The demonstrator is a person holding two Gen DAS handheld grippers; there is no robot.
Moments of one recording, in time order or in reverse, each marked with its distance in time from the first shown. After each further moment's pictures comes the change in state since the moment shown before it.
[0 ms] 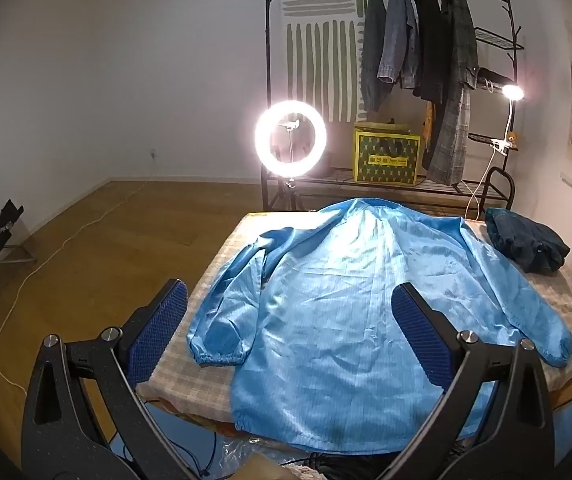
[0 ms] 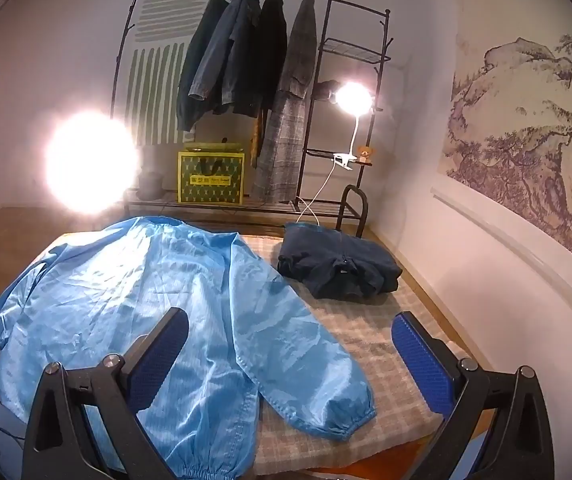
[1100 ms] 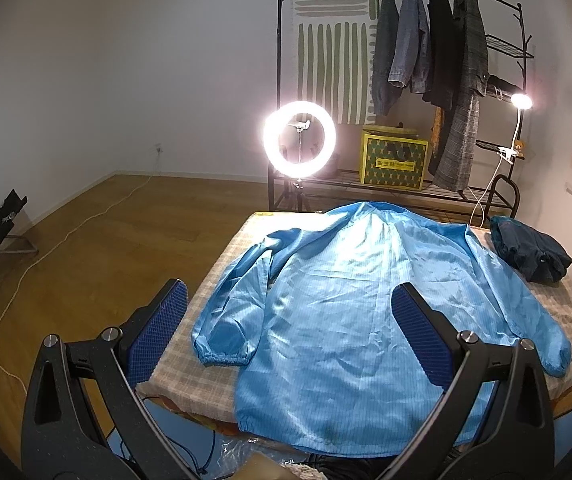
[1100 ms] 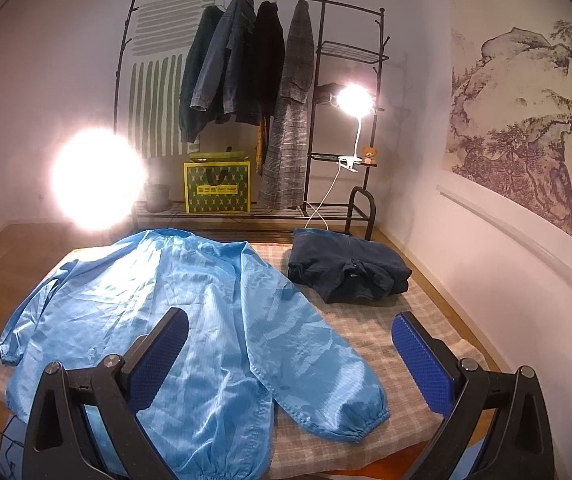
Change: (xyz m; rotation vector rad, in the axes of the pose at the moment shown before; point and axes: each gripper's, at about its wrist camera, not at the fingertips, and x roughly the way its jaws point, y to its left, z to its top) left arm 0.003 0.010 -0.001 -0.026 -0.002 0.009; right arm -0.007 0.018 0.017 0.036 -0.009 0.023
